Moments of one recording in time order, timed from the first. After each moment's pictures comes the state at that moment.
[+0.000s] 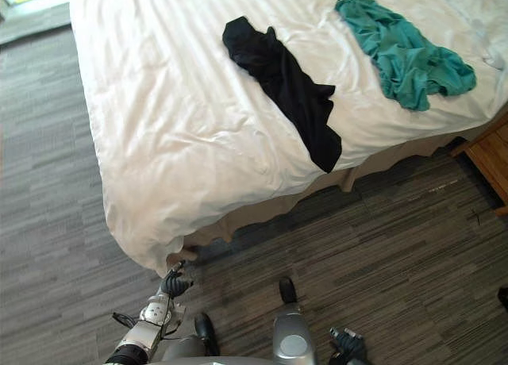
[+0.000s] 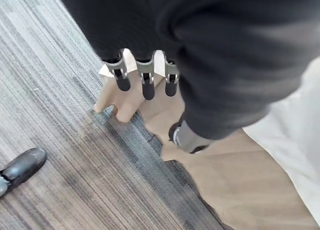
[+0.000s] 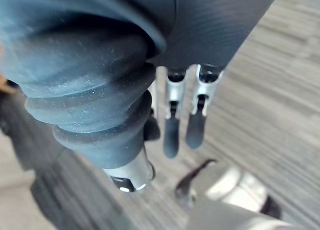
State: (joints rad) left arm -0.02 0.07 0.02 0.89 0.25 -0.08 0.16; right arm 0.08 -0.10 -0.40 0.98 0.11 -0.06 -0.07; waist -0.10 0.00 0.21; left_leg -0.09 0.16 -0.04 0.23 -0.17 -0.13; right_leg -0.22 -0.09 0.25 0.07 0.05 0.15
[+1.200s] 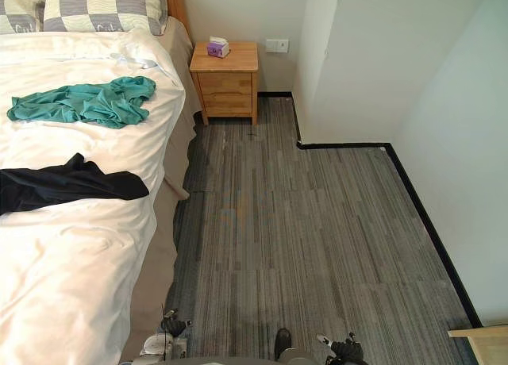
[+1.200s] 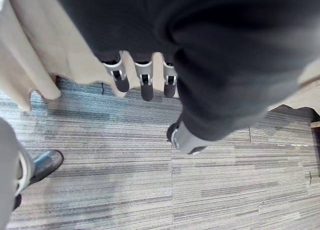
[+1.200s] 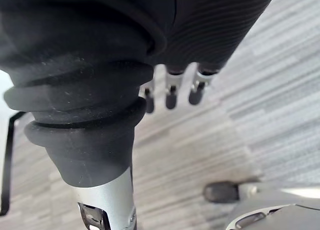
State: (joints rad) left arm 0.02 -0.02 0.17 1.04 0.09 -0.02 0.18; right arm 0.12 -0.03 -0.40 1.00 -0.04 -0.02 -0.17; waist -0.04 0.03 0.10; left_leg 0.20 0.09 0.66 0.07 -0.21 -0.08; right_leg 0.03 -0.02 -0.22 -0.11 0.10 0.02
